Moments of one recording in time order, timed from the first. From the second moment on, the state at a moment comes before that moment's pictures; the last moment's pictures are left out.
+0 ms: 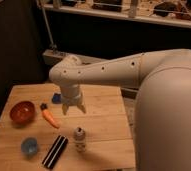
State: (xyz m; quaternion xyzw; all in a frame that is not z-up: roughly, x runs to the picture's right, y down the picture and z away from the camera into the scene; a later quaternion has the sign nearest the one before) arm -0.104 0.102 0.703 -0.26 0.23 0.64 0.68
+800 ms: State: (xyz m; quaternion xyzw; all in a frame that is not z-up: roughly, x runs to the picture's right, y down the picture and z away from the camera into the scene) arm -0.081 0.116 0.692 -0.24 0.25 0.64 0.68
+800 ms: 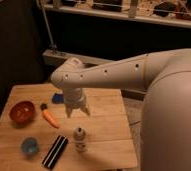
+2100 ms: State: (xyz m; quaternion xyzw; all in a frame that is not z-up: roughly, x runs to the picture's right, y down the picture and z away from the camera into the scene) arm -0.076 0.171 0.636 -0.26 0.24 0.63 0.69
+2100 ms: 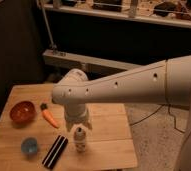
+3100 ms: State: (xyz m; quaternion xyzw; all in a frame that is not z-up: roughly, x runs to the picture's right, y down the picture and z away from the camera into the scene) arm -0.069 0.201 0.605 -0.28 0.27 0.61 0.69
